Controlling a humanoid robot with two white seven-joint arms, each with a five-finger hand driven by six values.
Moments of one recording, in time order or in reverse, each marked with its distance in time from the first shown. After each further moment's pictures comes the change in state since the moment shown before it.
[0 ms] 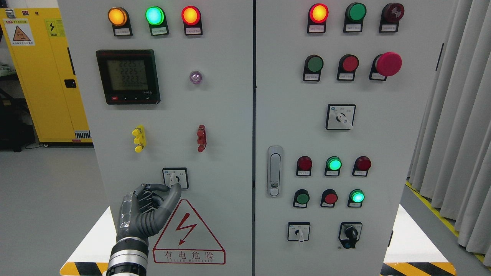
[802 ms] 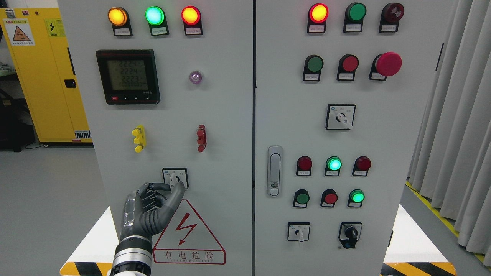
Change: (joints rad) left arm -0.012 -0.022 -0.010 0.007 -0.004 0.004 0.020; right arm 0.000 0.000 0.000 0.000 0.000 0.000 0.000
